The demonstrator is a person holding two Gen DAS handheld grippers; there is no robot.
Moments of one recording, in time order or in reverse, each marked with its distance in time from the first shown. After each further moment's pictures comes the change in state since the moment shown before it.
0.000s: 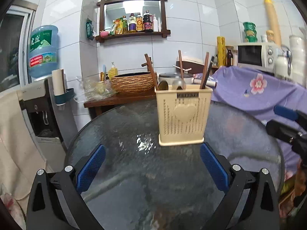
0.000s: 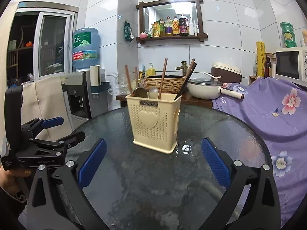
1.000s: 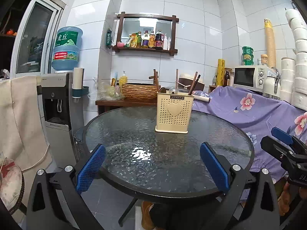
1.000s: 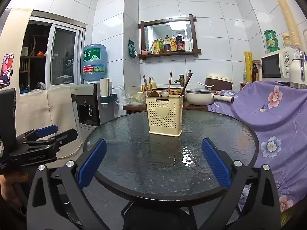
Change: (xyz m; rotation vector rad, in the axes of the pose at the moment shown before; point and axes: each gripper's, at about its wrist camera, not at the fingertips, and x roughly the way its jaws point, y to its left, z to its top) left arm -0.143 -0.007 -0.061 -0.144 -0.121 0.002; right arm -0.139 0.049 -0.064 0.041 -0.130 -0.020
